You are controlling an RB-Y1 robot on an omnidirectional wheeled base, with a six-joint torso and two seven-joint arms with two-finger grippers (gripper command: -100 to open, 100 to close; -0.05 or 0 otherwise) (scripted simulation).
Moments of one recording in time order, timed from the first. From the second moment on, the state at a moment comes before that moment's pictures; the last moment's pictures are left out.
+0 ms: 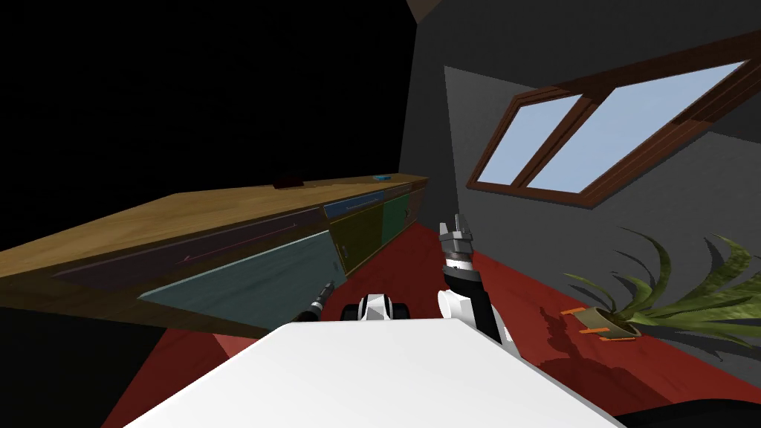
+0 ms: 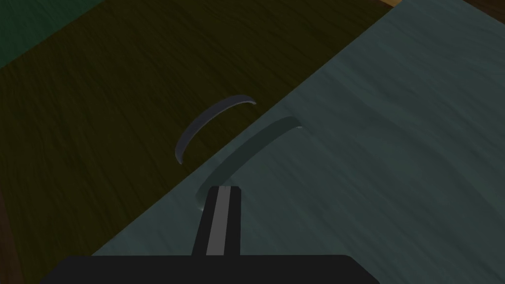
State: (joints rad) left arm 0.05 0.19 0.07 -0.57 -0.35 -0.71 -0.22; right arm 0.50 0.00 -0.01 -2.32 0.02 -0.37 -0.01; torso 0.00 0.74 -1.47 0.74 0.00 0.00
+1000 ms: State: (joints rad) left arm -0.25 0.13 0.02 -0.33 -0.38 -0.67 -0.30; right arm 0.50 0.00 -0.01 -2.32 0.02 -0.37 -0.01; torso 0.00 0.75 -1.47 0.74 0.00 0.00
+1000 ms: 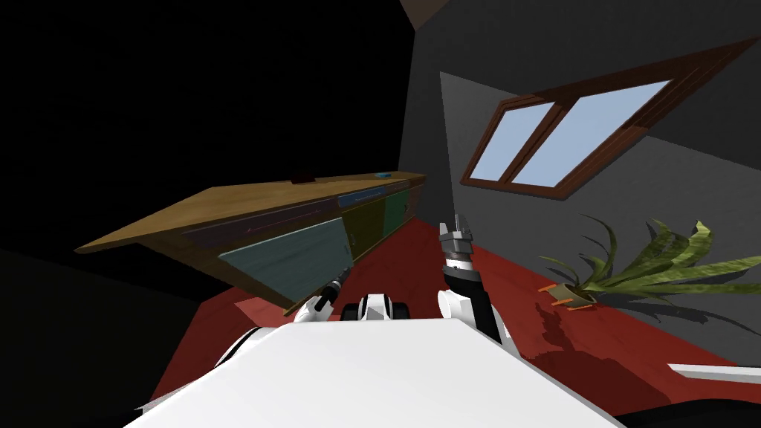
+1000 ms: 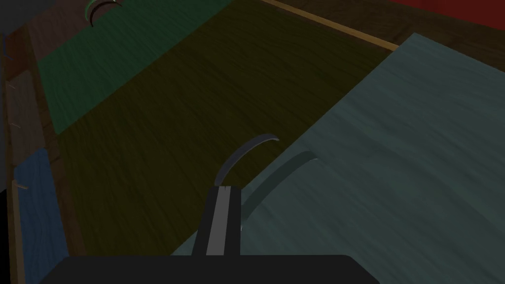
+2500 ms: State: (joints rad) left arm -0.19 0.18 0.14 -0.39 -0.28 -0.65 -0.35; right arm 0.50 0.00 -0.01 -2.32 0.02 -0.37 -0.01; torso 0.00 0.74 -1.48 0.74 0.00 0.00
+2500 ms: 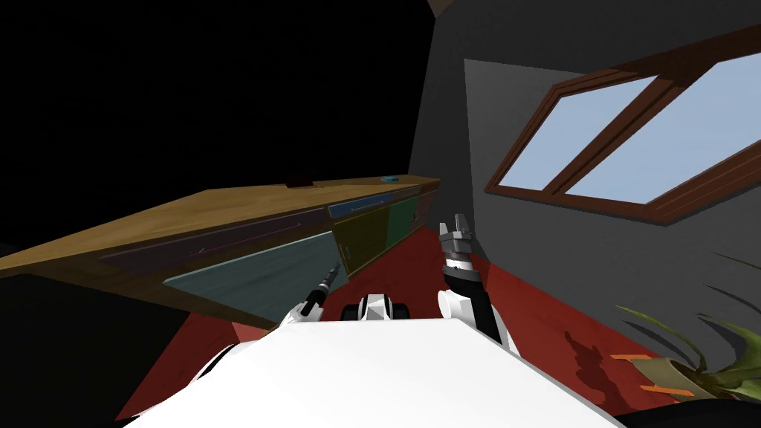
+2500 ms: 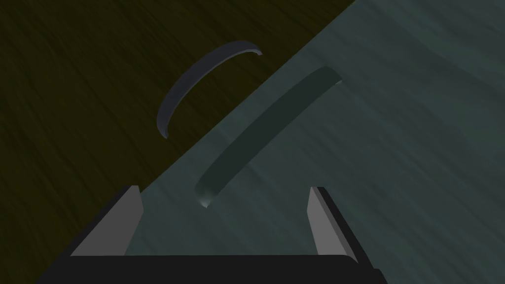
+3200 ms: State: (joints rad) left arm -0.14 0.19 0.11 -0.44 -0.24 -0.64 -0.37; right arm 0.50 0.00 -0.01 -2.32 0.02 -0.37 -0.01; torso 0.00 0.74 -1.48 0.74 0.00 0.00
